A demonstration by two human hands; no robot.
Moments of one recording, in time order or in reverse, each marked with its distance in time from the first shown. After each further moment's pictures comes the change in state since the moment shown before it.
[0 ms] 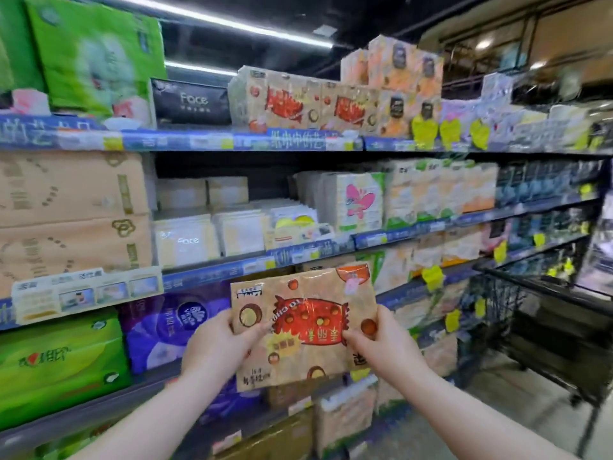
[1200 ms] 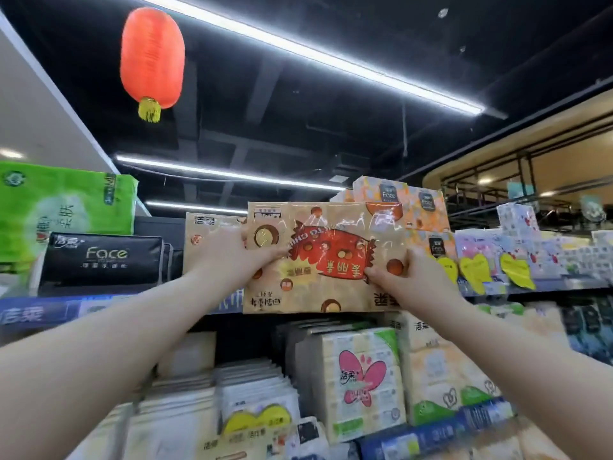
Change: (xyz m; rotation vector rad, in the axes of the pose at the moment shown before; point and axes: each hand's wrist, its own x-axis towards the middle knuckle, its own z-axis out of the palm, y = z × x) left_hand 0.272 0.322 -0.019 0.079 0.458 0.451; right_hand 0.317 -0.101 -0.236 0.122 0.382 -0.482
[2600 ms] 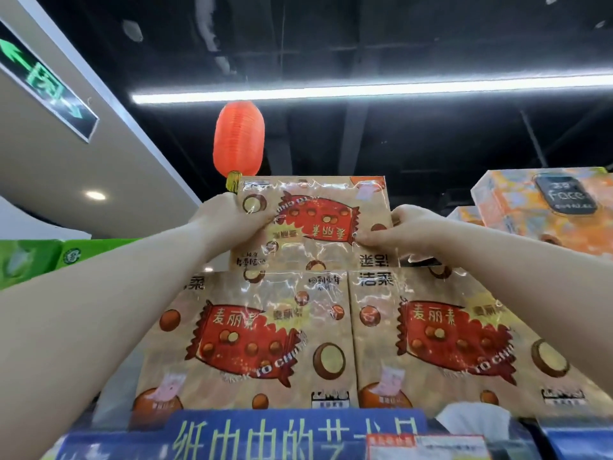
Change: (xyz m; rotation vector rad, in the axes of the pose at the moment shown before) left_hand 0.239 -0.053 0.031 0.219 0.307 -0.053; right_hand 0.325 -0.028 0.150 0.167 -0.294 -0.320
